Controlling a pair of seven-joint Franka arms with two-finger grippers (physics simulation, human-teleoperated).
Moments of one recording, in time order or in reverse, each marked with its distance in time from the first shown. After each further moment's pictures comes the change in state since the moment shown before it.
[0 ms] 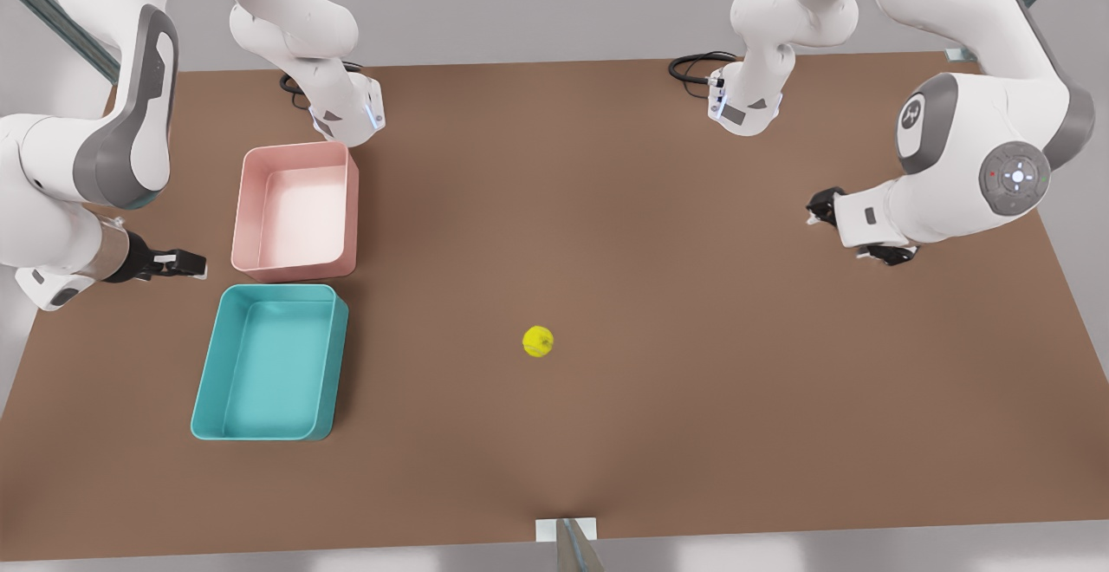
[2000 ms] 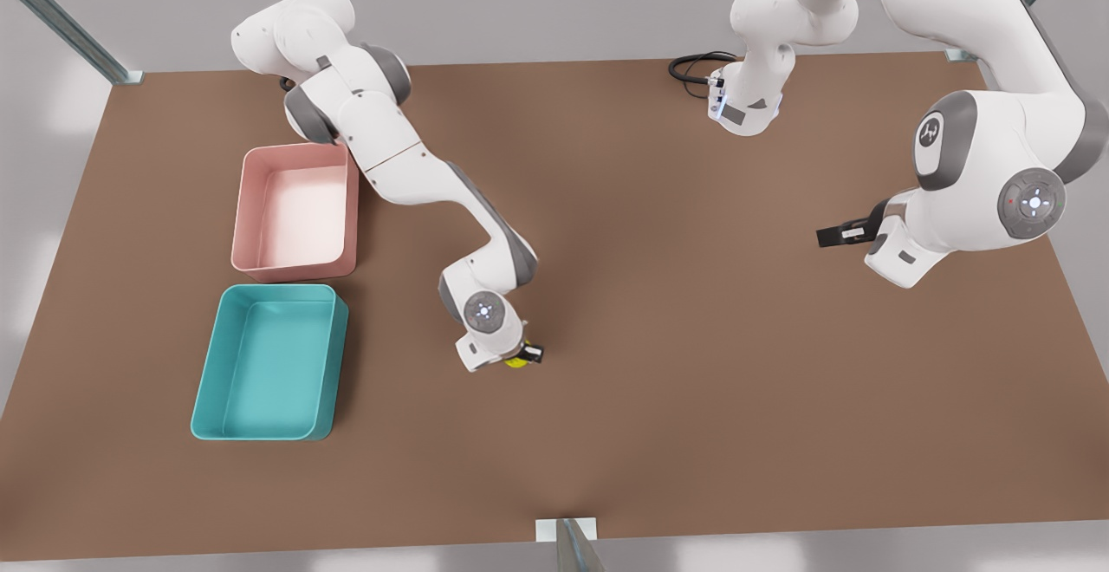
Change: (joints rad) left arm 0.044 0.024 0.000 -0.005 0.001 -0.046 -0.739; right arm 0.691 0.821 0.010 0.320 0.139 0.712 0.947
